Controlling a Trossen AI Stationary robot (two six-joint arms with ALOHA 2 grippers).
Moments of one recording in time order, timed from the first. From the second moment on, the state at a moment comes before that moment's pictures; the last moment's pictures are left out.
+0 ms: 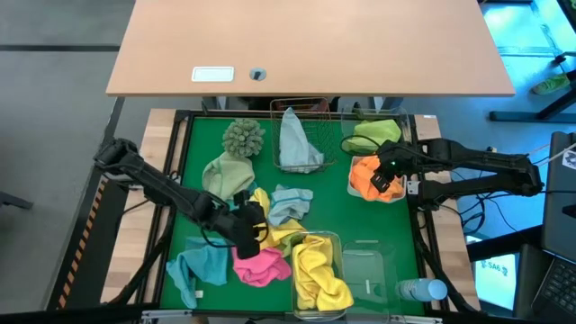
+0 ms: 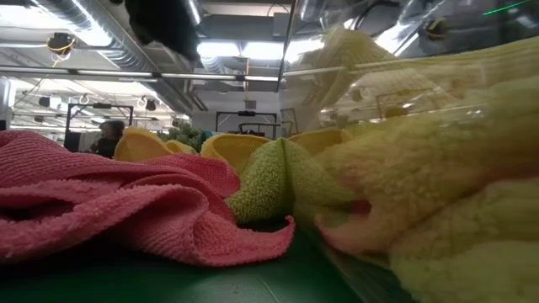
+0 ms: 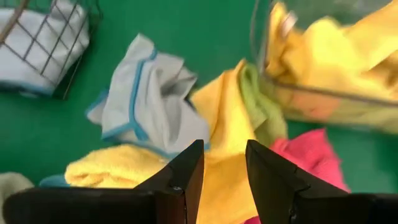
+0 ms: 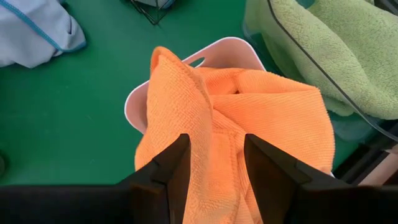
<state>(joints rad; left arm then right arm) -0.47 1.51 1.15 -0.60 -0.44 -0.61 -0.14 0.92 0.92 -1.17 0.21 0.54</state>
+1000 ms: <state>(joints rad) -0.46 1.77 1.15 -0.71 -0.50 -0.51 -0.14 0.92 0.92 -1.17 0.21 0.54</state>
